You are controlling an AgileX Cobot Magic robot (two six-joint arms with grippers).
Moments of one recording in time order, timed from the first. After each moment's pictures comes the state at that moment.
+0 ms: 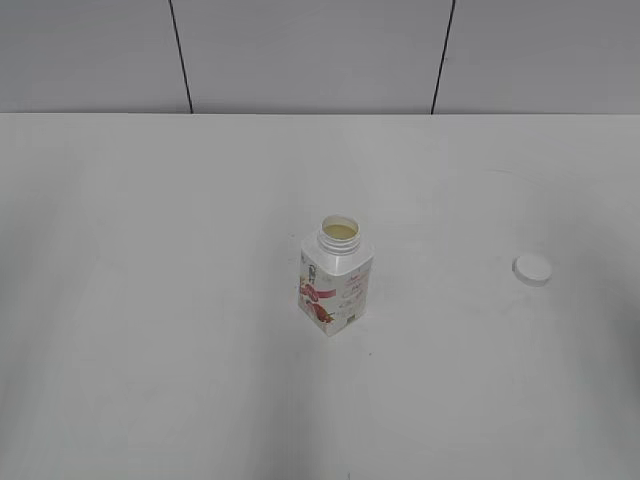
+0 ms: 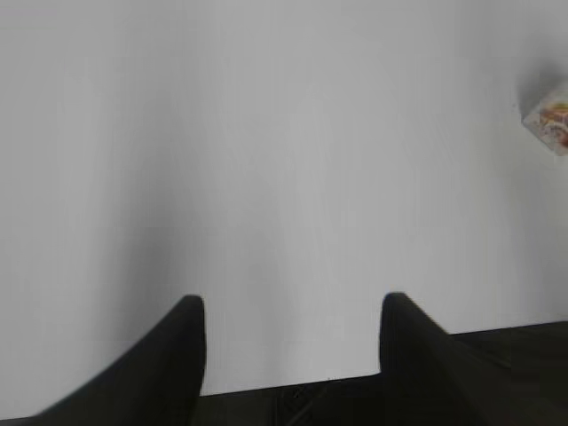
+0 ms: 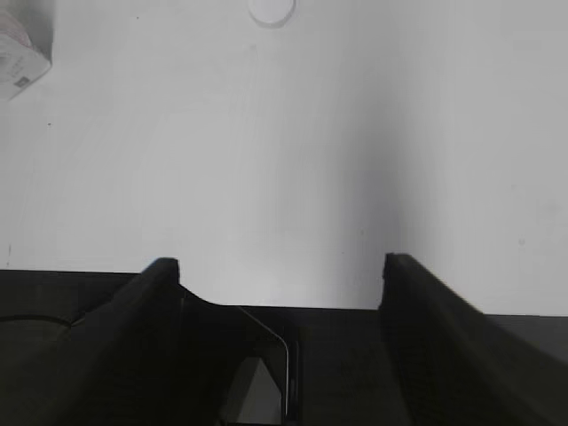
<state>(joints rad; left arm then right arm) -0.11 0.71 -0.91 0.07 1.22 -0.09 0.05 0.78 -0.87 0.13 1.22 -0.08</state>
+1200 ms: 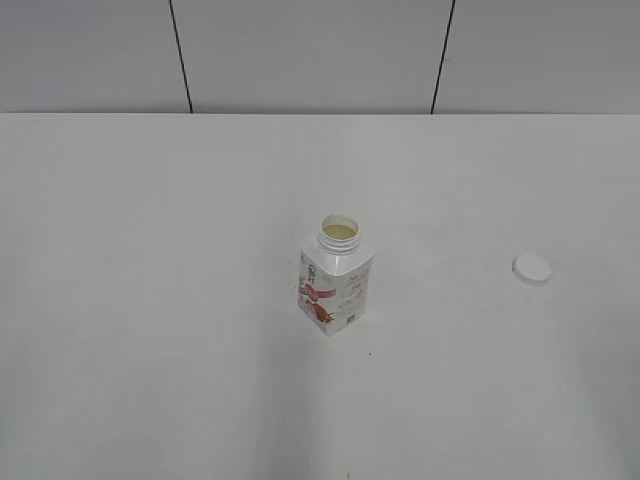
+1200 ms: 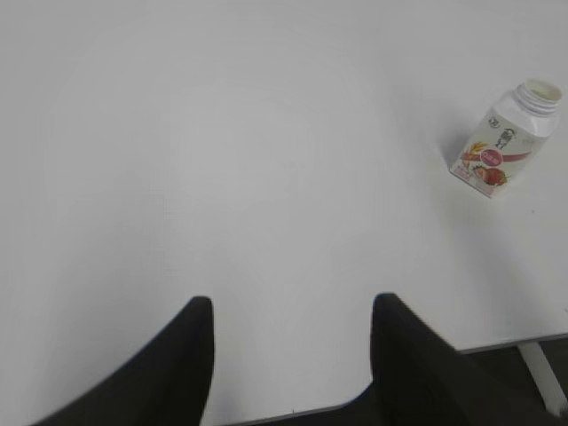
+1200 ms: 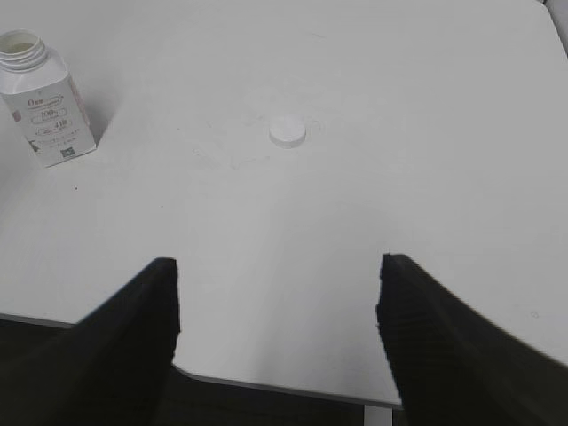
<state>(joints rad) -0.11 -0.01 -0.56 -0.01 1.18 -0.07 0.05 -0.01 -0.53 0.15 1.13 -0.21</state>
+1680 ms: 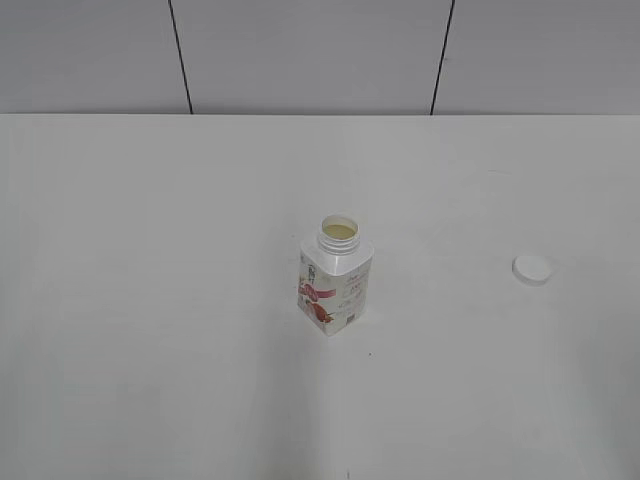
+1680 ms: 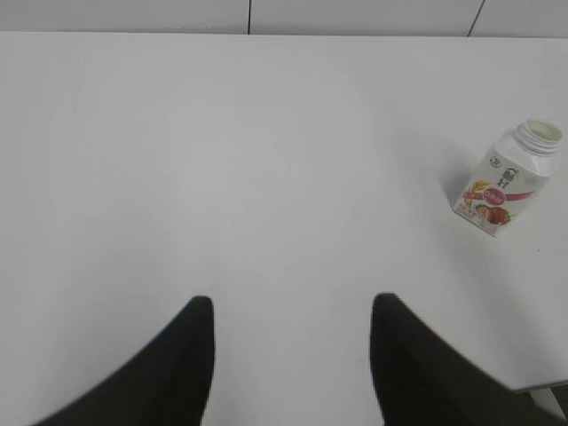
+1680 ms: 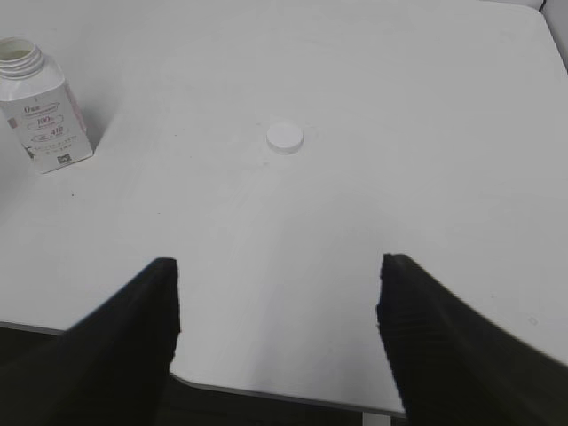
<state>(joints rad) -0.11 -0.01 -0.52 -0.01 1.06 -0.07 0.05 -0.01 -0.52 0.15 1.11 -0.22</state>
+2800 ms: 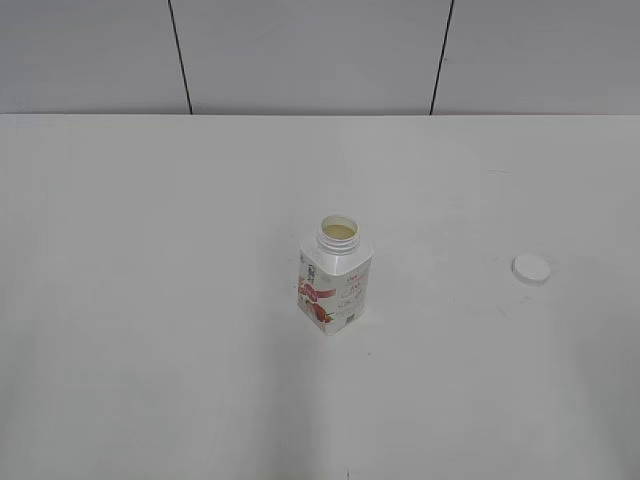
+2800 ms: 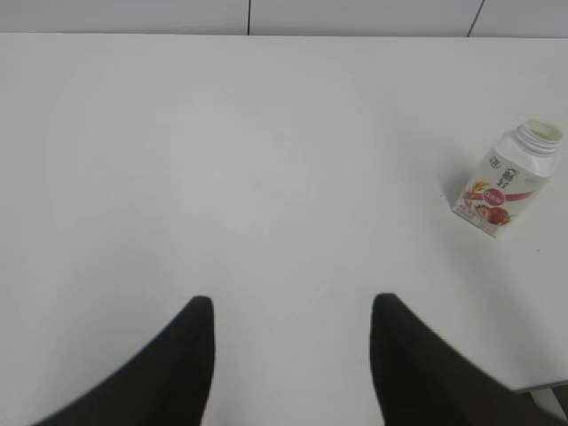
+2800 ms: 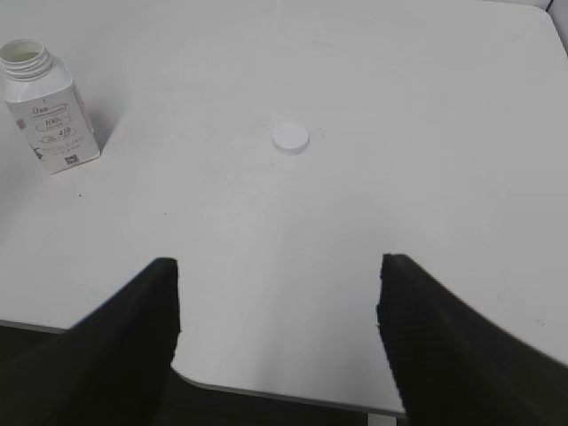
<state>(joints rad) -0.11 -0.01 -0.52 -0.01 1.06 -0.06 0.04 -0.01 -0.52 0.16 1.10 -0.22</state>
